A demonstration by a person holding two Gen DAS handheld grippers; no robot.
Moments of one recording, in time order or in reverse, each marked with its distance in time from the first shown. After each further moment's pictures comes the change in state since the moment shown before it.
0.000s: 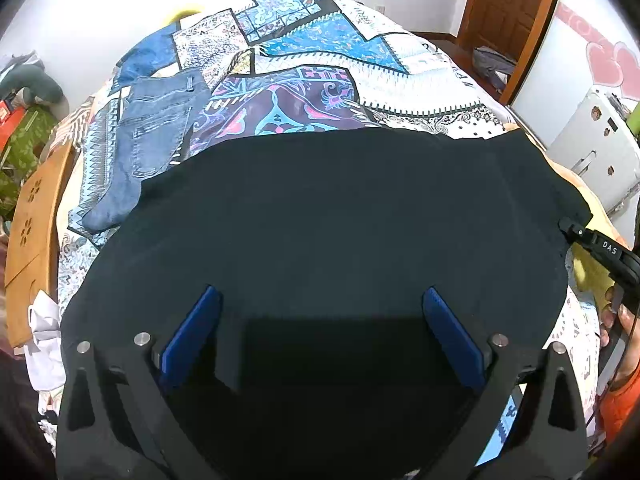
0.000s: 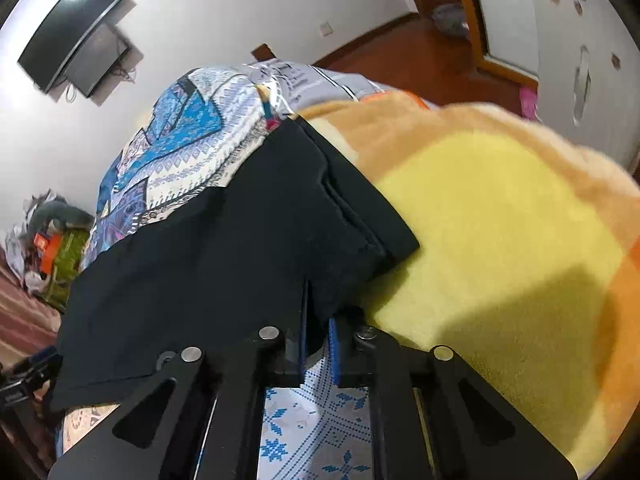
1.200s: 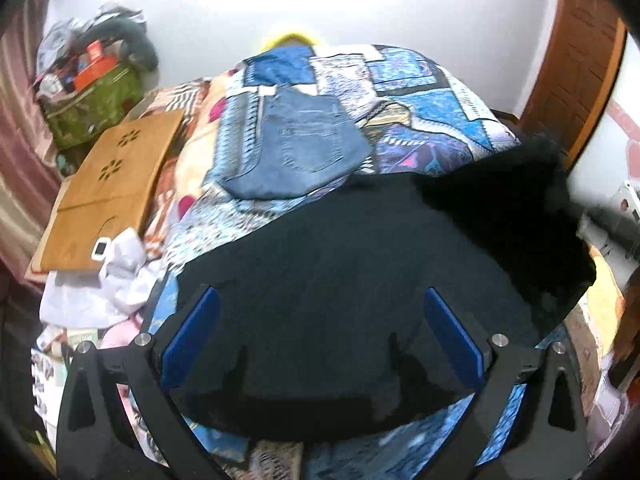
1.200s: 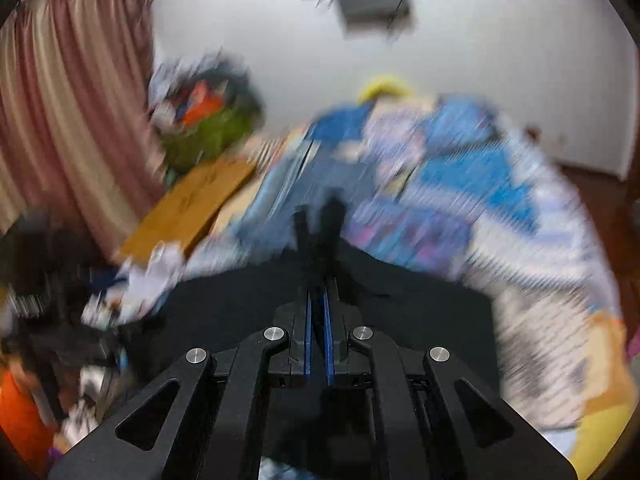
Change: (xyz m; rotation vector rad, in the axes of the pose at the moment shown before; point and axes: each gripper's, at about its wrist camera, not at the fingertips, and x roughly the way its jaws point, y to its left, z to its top) left arm -0.102 0.144 -0.081 -0.281 -0.175 0.123; right arm -0.011 0.298 -0.055 -0.761 0.079 0.371
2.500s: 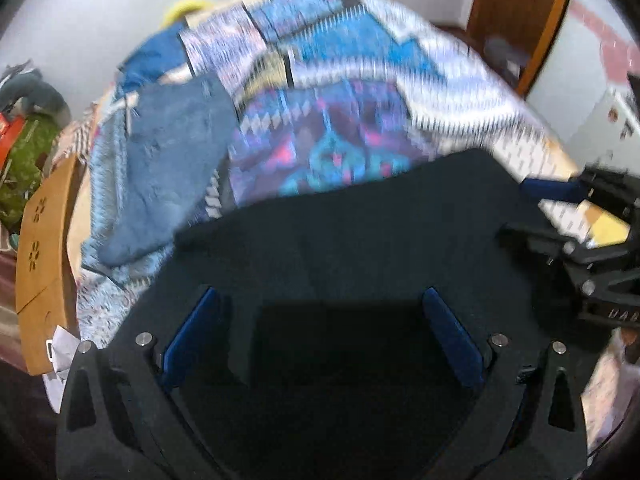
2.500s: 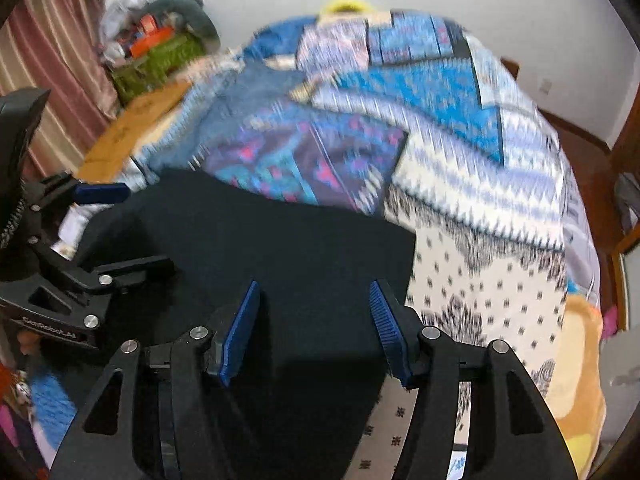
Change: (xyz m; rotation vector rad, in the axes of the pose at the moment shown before) left arm 0.136 -0.141 0.067 0.324 0.230 -0.082; right arm 0.049 -0.116 -0.007 0.008 0.267 -0.135
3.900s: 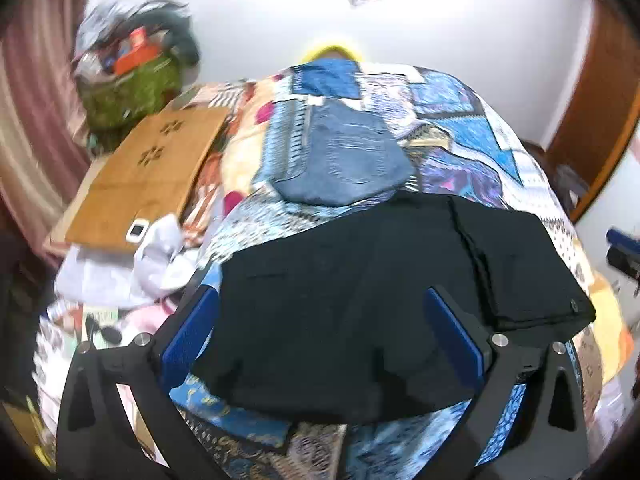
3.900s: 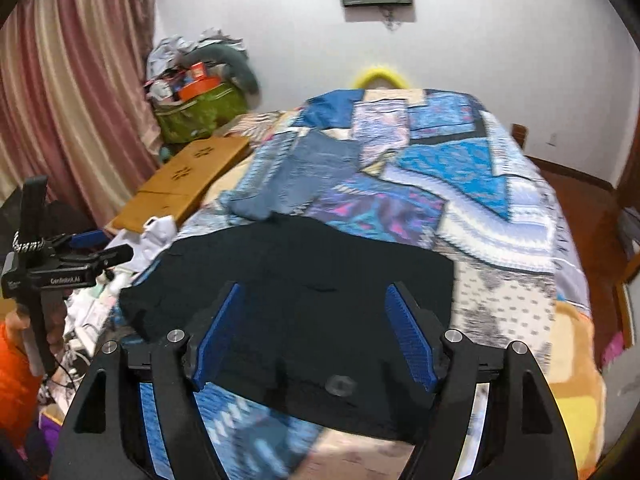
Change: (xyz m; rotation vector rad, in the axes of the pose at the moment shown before) left arm -0.144 0.132 -0.167 -0.463 -0.274 0.143; right arm -0.103 0.090 -0.023 -0.051 -0.251 0.080
